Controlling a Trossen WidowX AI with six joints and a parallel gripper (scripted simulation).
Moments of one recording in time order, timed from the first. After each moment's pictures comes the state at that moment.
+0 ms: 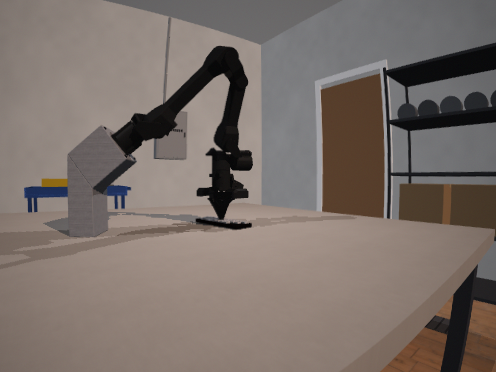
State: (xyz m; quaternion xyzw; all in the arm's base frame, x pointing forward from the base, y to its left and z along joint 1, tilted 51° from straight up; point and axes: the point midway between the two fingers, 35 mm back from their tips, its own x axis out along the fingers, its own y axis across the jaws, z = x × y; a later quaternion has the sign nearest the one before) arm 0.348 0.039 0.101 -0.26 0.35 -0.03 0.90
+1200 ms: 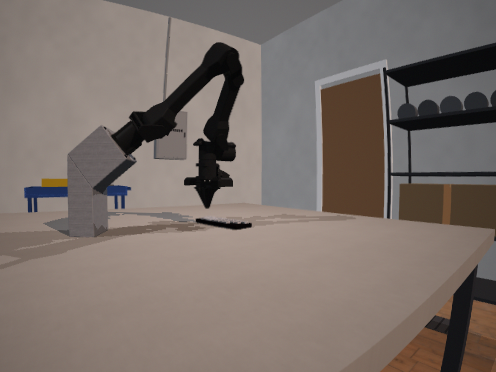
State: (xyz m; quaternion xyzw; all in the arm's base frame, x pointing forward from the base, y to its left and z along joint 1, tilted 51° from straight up) arm 0.307 0.089 0.088 -0.26 0.36 -0.02 0.90
